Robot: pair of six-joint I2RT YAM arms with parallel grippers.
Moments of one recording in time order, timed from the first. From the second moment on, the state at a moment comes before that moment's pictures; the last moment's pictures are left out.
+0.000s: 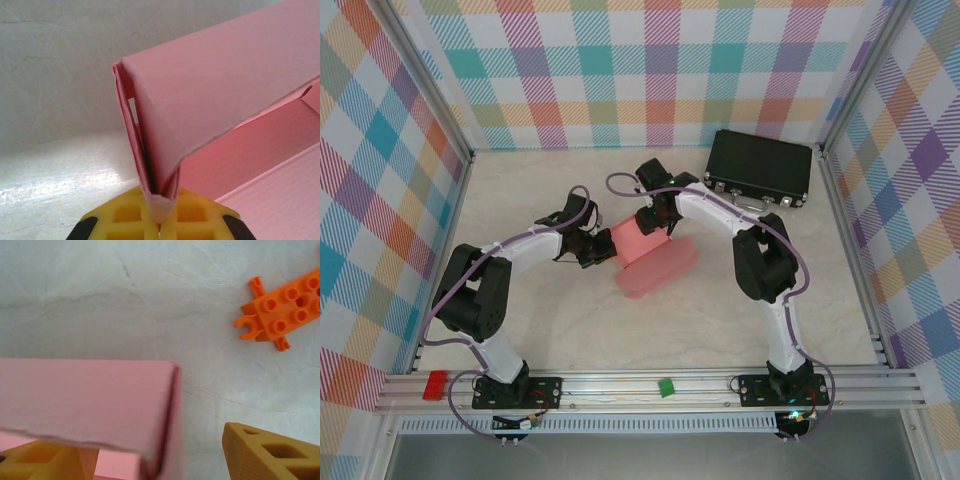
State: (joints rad) left arm -0.40 1.72 1.05 -0.41 0.37 -0.70; right arm 0.62 2.16 1.83 -0.84 0.10 0.07
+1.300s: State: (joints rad) left arm -0.40 1.72 1.02 -0.32 0.34 -0.86; right arm 0.59 1.42 1.05 -0.63 -0.29 0.85
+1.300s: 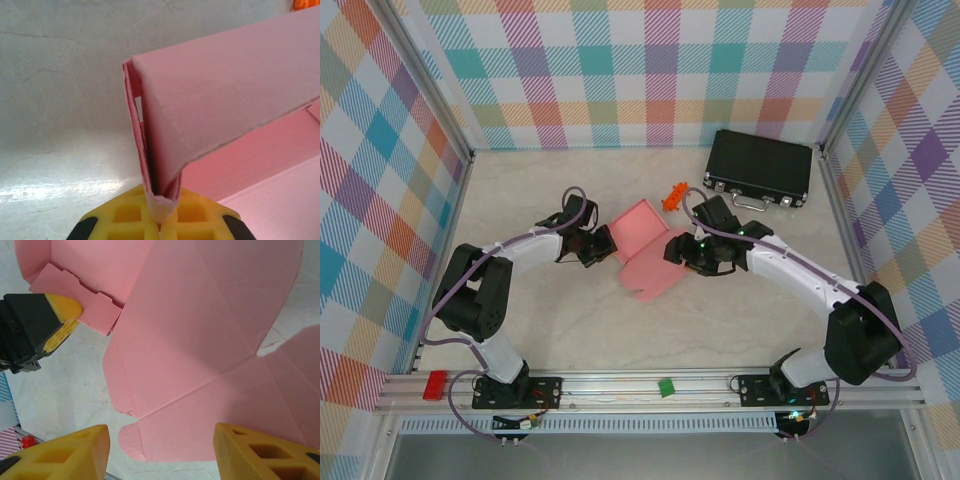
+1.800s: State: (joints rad) left arm -0.40 1.72 1.02 -0.31 0.33 -0.87; right arm 0.60 1.28 1.01 -0.65 -0.12 0.94
